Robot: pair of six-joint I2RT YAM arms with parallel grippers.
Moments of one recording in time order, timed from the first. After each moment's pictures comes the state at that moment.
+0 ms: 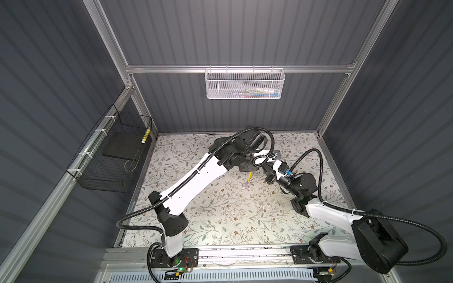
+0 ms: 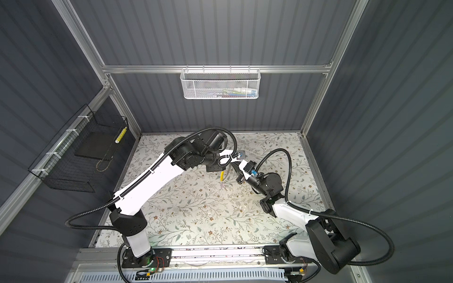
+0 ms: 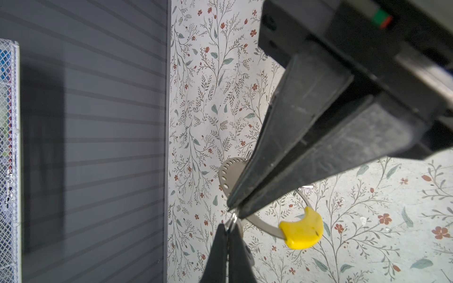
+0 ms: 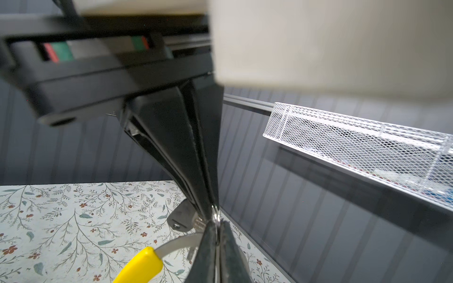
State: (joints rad) left arm -0.97 1.81 2.17 -1.22 -0.16 0.80; right arm 0.51 1.27 0.47 1.17 -0.44 -0.19
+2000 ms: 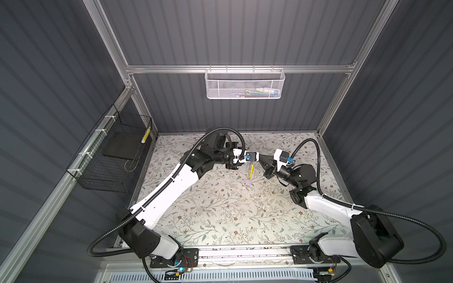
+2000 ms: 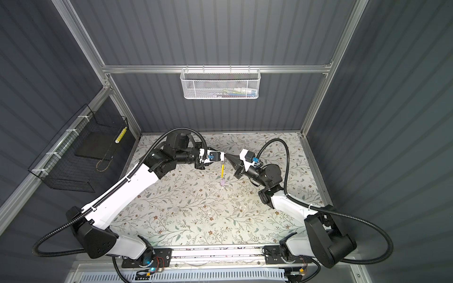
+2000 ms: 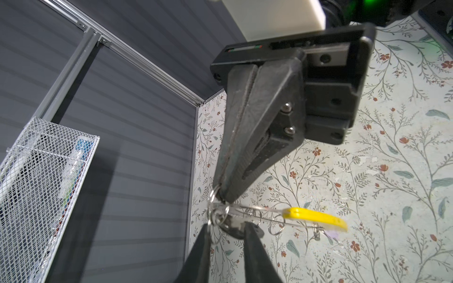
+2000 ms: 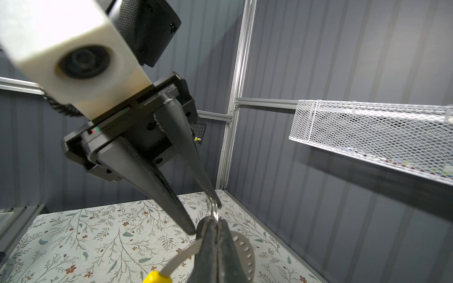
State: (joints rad) left arm -0.69 1.47 1.54 -0.57 0.44 1.07; right arm 0.47 1.32 0.61 1.10 -0.59 0.04
